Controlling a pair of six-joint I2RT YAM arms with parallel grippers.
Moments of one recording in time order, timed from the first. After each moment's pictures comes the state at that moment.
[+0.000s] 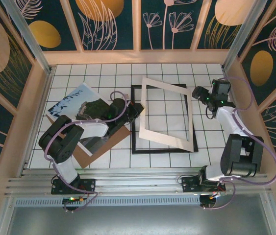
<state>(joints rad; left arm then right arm) -0.67 1.77 0.83 0.58 0.21 -1.34 -0.08 1.43 0.96 -0.23 -0.10 0.39</state>
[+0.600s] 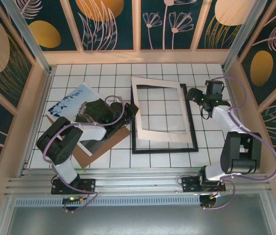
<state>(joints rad) -0.67 1.74 0.75 0.64 0.06 -1.37 -0.01 1.46 0.96 -0.23 -0.09 0.38</state>
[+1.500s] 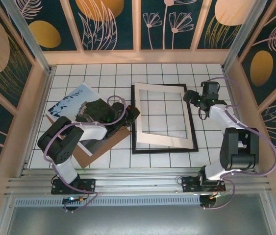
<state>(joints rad) -0.67 1.76 0.77 0.55 0.13 -1.31 0.02 1.51 0.96 -0.23 -0.09 0.36</state>
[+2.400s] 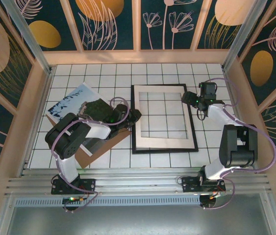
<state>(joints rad) -0.69 1.85 0.80 0.53 0.09 -1.24 0.03 1.54 0.96 -0.23 -0.10 0.36</state>
